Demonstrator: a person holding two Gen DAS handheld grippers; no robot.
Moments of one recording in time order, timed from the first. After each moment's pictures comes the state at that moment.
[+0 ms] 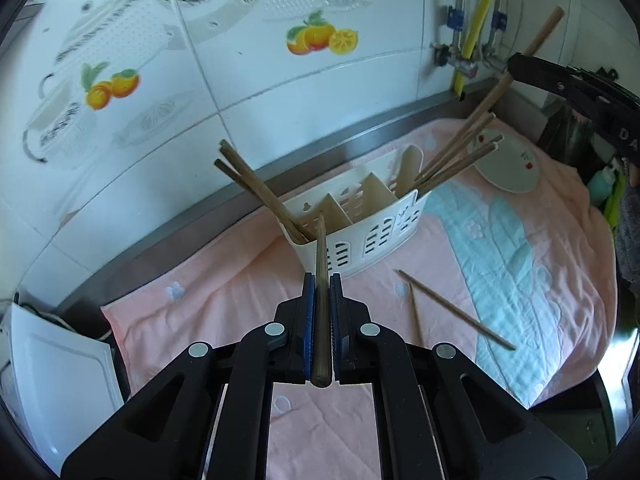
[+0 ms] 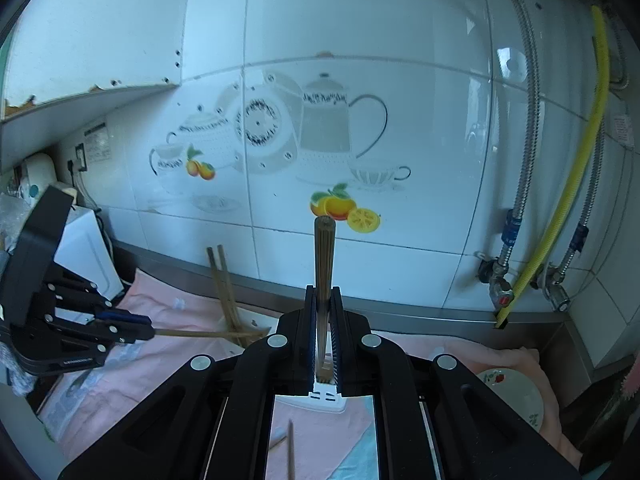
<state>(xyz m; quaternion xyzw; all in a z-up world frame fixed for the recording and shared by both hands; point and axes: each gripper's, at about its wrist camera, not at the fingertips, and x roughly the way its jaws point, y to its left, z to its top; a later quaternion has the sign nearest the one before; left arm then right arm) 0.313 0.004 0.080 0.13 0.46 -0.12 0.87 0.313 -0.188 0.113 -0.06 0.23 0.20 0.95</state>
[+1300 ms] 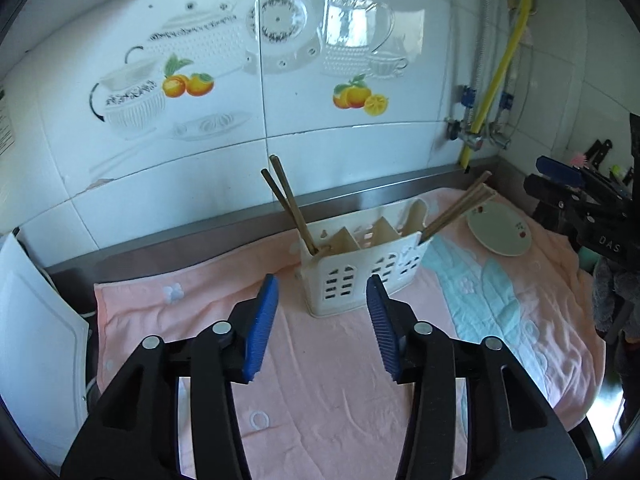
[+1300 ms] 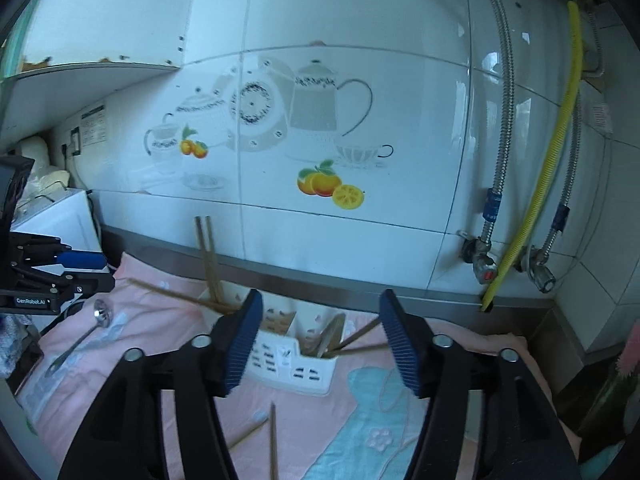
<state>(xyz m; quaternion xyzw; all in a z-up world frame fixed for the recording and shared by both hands) 0.239 0.044 0.075 0.03 0.33 -0.09 0.94 0.260 -0.208 0.077 -0.07 0.20 0.18 0.96</state>
